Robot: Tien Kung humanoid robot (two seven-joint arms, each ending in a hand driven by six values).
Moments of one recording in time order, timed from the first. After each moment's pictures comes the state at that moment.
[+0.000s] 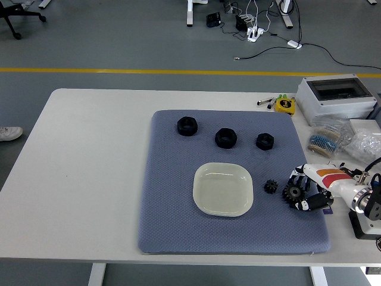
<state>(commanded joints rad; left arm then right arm) -0.11 0.12 -0.27 -0.20 0.55 0.23 0.08 0.29 -0.56 0.95 1.40 -1.91 0.05 -0.03</state>
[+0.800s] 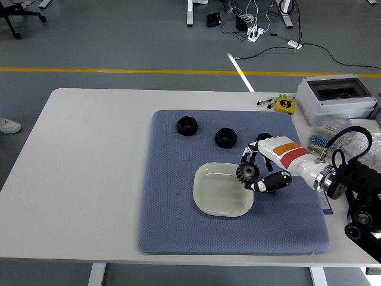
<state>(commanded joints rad) -0.11 0.12 -0.27 -0.20 0.54 0.23 0.08 0.53 -0.49 0.73 1.53 -1.90 0.03 -0.06</state>
